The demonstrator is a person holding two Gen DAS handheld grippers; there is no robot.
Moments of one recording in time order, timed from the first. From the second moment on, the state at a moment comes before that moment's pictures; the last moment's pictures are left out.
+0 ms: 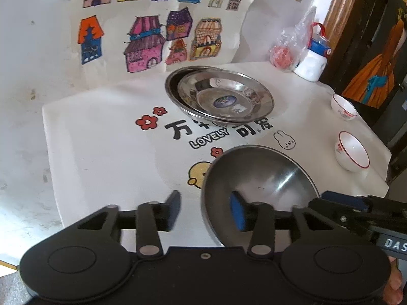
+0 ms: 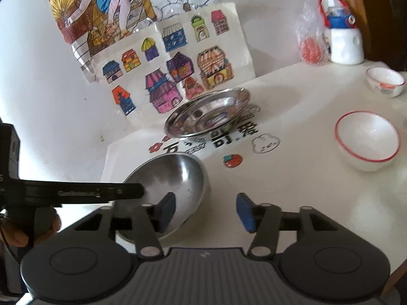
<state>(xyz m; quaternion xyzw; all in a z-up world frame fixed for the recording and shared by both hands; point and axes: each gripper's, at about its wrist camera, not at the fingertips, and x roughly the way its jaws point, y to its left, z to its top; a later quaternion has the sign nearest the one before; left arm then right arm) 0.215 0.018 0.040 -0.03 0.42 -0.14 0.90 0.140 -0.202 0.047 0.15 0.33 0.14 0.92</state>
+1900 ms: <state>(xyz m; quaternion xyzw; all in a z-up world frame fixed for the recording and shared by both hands) 0.242 -0.209 0.013 -0.05 0.35 -0.17 0.92 0.142 -0.388 0.007 0.16 0.21 -0.07 0.96</state>
